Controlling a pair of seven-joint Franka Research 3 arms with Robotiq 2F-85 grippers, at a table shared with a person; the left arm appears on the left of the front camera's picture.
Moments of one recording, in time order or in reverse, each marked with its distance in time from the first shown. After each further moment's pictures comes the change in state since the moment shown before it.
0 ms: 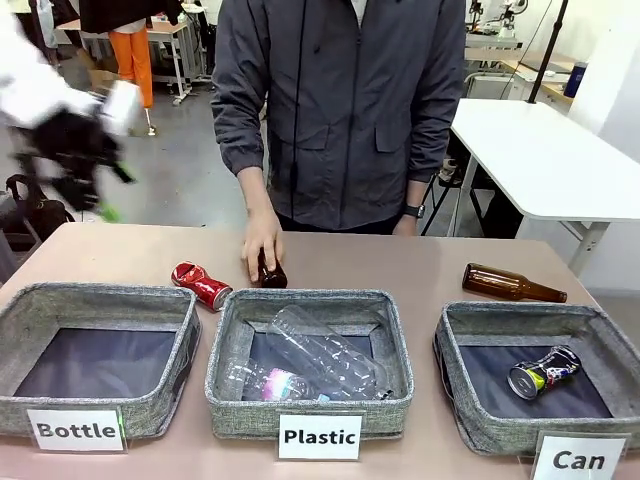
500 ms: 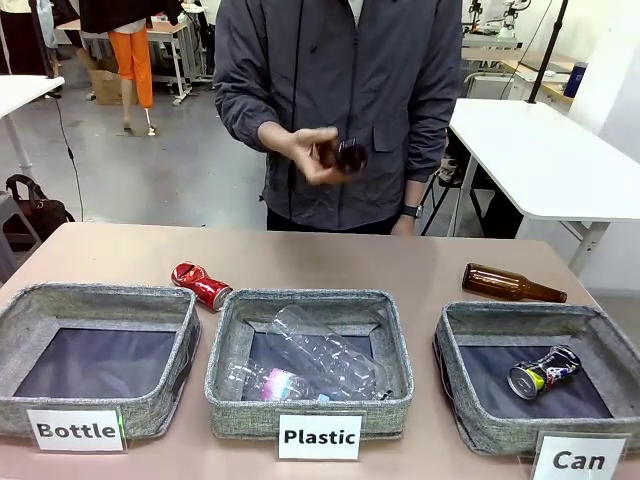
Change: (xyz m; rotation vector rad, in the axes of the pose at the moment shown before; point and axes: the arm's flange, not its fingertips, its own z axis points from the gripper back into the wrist) left arm -0.187 -0.117 0.106 0.154 -0.218 0.383; right arm 0.000 0.000 0.000 0.000 0.000 0.000
